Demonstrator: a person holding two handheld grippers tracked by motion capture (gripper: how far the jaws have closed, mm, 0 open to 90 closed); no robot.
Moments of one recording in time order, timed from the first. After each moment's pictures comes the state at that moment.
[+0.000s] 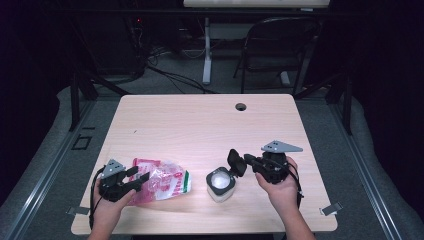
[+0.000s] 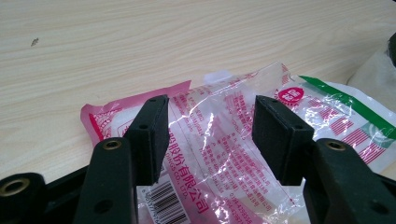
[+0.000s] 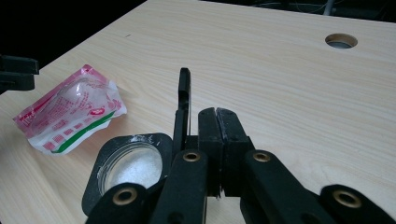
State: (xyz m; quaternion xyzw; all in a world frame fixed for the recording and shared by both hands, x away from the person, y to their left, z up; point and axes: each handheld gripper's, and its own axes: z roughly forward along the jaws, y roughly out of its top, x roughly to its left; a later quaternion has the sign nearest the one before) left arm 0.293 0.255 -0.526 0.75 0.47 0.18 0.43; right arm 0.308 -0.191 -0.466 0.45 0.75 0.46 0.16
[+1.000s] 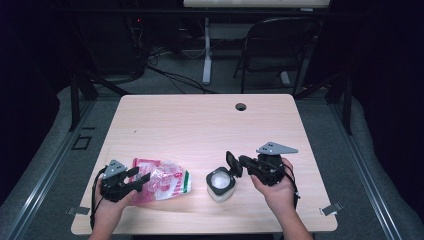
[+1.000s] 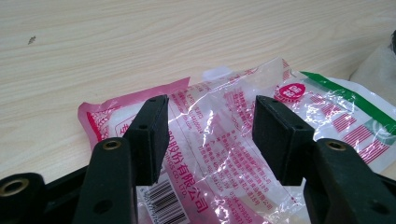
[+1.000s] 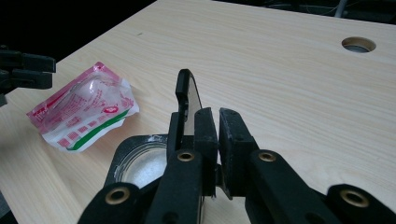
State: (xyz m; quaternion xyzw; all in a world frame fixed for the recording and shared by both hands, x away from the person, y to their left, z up) left arm 0.293 0.253 -0.528 0.76 0.47 0.18 0.42; right arm 0.304 -0.180 -0.466 0.44 0.76 0.46 0.16
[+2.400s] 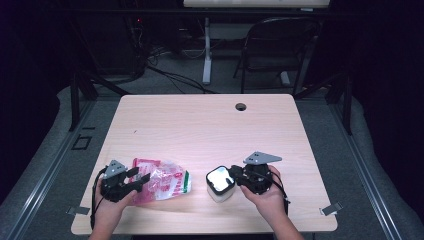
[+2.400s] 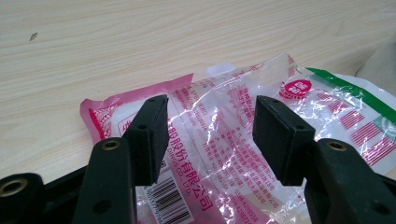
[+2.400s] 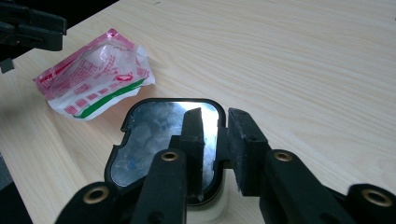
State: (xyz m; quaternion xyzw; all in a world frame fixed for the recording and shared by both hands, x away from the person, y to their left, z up) left arm 0.295 0.254 -0.531 0.76 0.47 0.18 0.41; right arm 0.300 -0.158 -0.497 0.41 0.79 0.44 0.14
